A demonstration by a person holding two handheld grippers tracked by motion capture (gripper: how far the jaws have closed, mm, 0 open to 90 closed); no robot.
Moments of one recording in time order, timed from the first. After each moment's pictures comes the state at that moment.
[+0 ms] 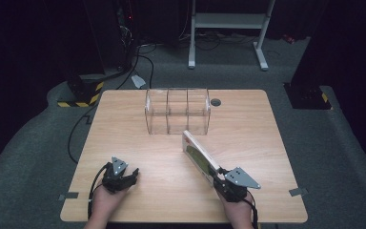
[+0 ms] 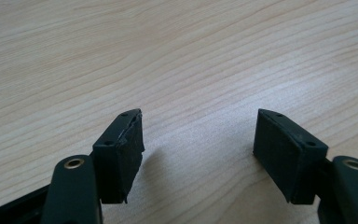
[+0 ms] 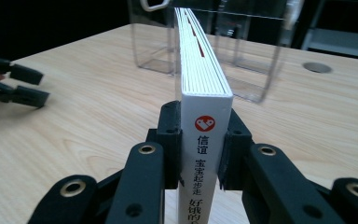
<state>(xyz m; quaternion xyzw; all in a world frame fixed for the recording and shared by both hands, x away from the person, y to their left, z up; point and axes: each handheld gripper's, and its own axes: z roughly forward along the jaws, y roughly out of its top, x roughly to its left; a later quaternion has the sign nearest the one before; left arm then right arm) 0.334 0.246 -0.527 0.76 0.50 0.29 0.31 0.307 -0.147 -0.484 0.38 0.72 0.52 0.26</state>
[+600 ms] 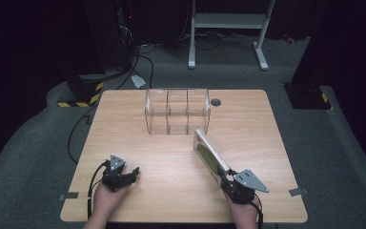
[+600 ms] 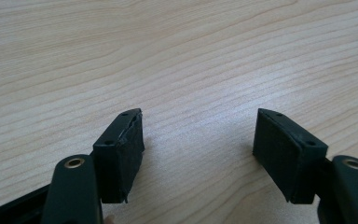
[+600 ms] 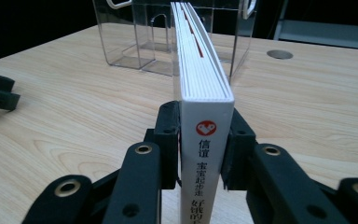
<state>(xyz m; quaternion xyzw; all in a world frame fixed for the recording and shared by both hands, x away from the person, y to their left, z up) 0.342 0.252 -0.528 0.75 0.52 0.24 0.34 0.302 -0.164 -0.486 0.42 0.70 0.50 0.28</state>
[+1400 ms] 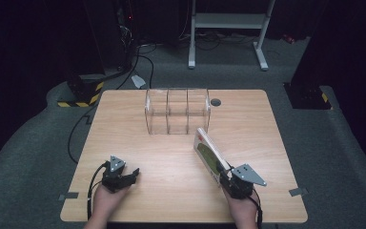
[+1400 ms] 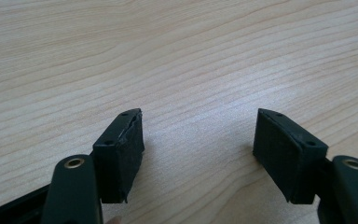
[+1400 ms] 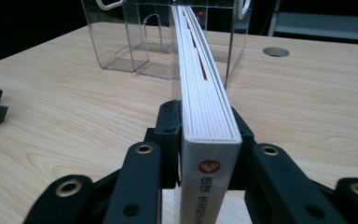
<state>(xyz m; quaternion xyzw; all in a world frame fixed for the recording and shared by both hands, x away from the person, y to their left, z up) 0.338 0.252 -0.528 0.75 0.51 0.24 0.34 0.313 -0.158 -0.478 0.44 0.70 0.49 0.28</state>
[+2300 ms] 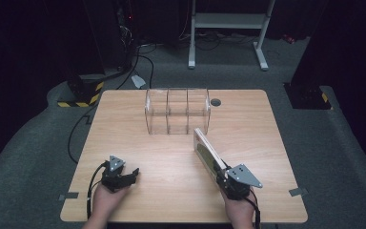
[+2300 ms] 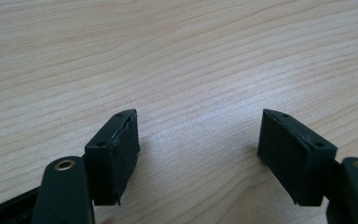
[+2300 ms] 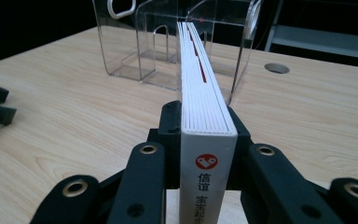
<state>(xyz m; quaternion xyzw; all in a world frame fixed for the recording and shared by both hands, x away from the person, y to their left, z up) 0.339 0.254 -0.528 0.75 0.52 0.24 0.34 0.305 -0.146 -0.462 0.42 0.70 0.49 0.30</state>
